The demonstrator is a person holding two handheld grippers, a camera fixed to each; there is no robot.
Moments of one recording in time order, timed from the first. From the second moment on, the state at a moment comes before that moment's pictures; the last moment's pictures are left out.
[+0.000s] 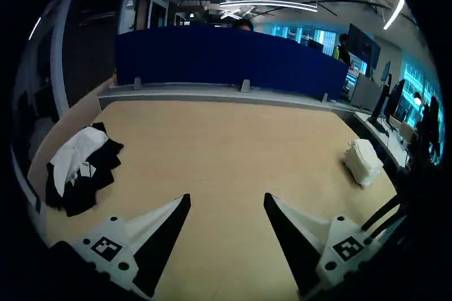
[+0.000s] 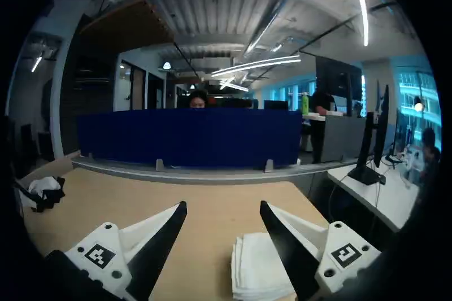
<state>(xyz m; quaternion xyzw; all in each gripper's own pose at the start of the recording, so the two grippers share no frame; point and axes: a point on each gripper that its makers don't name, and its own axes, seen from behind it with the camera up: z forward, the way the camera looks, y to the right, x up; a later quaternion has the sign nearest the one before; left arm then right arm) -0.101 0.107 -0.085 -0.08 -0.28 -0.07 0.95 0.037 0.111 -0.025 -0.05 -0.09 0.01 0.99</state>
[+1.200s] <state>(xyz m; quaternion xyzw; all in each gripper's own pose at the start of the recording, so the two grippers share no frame) 0.002 0.057 -0.015 -0.03 0.00 -0.06 1.00 0.048 -0.001 -0.041 0.00 -0.12 0.02 0.99</state>
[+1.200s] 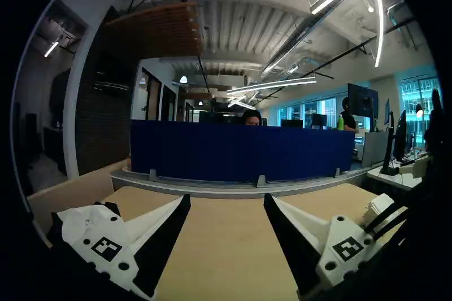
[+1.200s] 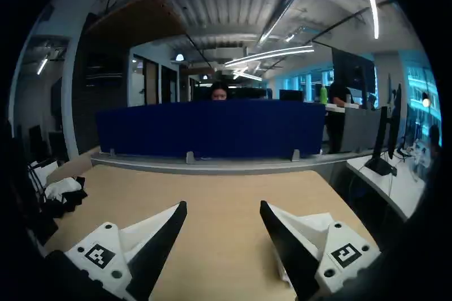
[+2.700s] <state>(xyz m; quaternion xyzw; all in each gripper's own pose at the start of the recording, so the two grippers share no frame) -0.169 0.002 0.005 0.02 0.00 -0.03 1.00 -0.006 -0.078 0.015 0.02 -0.16 -0.03 0.99</state>
